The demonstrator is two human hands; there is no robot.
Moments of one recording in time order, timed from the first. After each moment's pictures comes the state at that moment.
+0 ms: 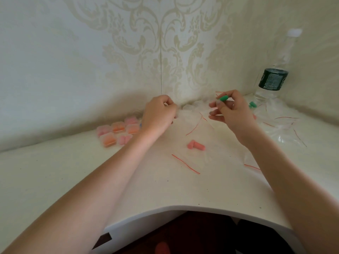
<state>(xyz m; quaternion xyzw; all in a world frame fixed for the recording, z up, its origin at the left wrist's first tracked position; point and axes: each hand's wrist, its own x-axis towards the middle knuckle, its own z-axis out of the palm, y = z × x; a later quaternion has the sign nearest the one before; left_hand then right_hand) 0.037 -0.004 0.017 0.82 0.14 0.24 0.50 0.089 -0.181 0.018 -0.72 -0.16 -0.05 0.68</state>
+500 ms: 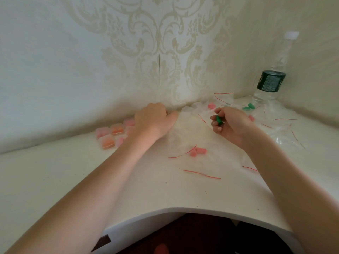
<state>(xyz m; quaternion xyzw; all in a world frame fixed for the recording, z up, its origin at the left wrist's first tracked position) 0.024 -0.003 0.024 0.96 0.16 0.18 0.12 0.085 -0.178 0.023 -0.63 0.03 0.14 0.76</state>
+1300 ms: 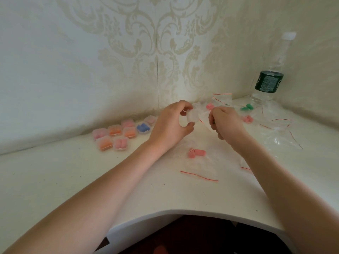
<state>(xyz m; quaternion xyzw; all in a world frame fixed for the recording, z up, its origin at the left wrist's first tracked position) 0.041 -0.023 -0.009 0.87 -0.11 0.35 0.34 0.077 -0.173 0.019 -0.83 -0.09 -0.01 0.55</state>
